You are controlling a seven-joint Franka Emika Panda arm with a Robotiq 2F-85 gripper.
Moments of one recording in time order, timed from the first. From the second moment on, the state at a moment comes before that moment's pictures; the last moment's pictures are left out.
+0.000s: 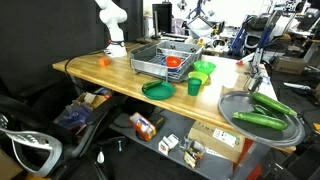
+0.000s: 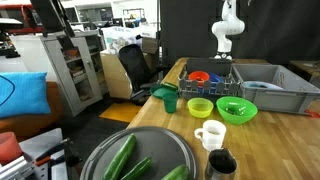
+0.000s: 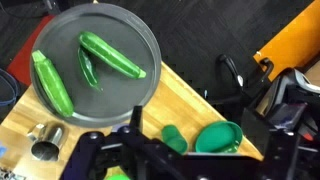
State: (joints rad) arm 0.04 -0.96 0.02 -2.81 0.18 2.02 0.18
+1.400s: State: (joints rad) arm 0.03 -0.26 -0.04 -2.51 0.18 2.22 -0.04
